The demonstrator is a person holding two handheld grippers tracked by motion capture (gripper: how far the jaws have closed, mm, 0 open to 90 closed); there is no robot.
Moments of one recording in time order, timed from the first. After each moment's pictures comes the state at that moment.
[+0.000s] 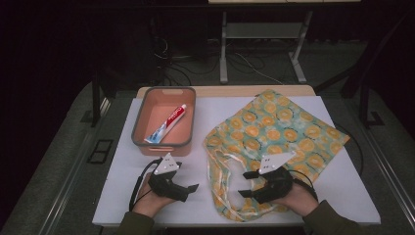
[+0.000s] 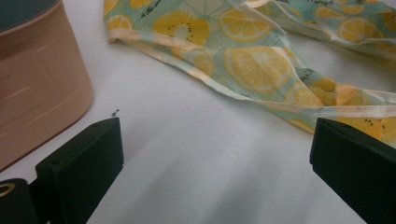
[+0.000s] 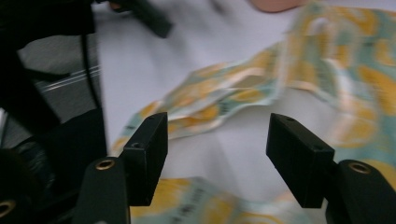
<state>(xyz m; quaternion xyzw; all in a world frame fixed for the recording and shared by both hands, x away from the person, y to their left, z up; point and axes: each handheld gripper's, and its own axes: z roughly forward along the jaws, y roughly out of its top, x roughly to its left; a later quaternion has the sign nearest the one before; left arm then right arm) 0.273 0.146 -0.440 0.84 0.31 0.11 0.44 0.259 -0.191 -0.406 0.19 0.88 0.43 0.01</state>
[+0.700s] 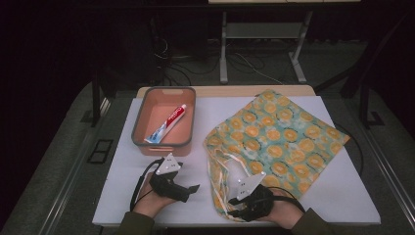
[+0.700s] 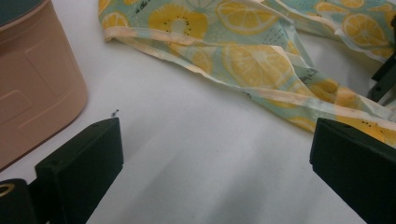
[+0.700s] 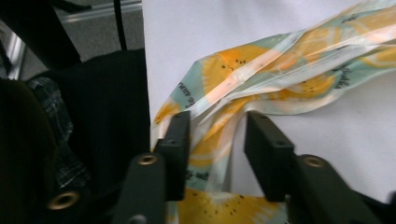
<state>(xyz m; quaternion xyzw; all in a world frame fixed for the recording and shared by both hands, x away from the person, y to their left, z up) 0.273 0.143 -0.440 0.84 0.30 0.11 0.43 0.236 -0.148 -0.442 0.10 0.93 0.34 -0.01</state>
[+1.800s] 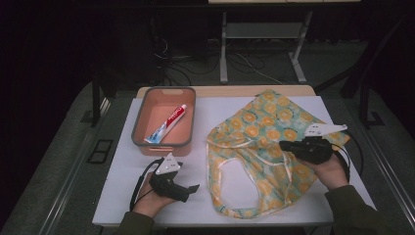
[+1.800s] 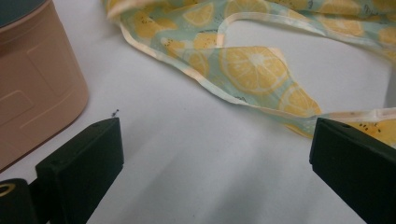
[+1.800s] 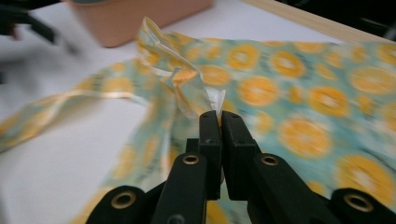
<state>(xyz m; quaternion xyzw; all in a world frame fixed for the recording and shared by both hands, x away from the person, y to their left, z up) 0.273 0.144 -0.440 0.84 0.30 0.11 0.43 0.326 -0.307 -0.387 0.34 0.81 0.45 0.14</state>
